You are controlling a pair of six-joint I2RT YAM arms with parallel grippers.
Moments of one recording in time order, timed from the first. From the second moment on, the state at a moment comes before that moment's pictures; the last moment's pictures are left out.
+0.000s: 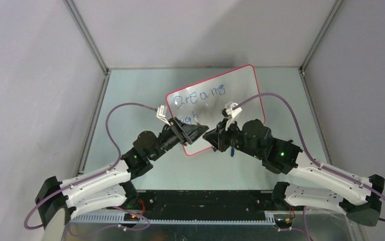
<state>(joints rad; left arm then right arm) -0.93 0.90 0.53 0.51 -0.04 -0.99 1.07 0.94 0.95 -0.23 0.10 0.33</state>
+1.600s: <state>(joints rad) -0.96 0.90 0.31 0.85 -0.24 -1.36 1.14 0.73 0.79 0.01 0.27 0.27</state>
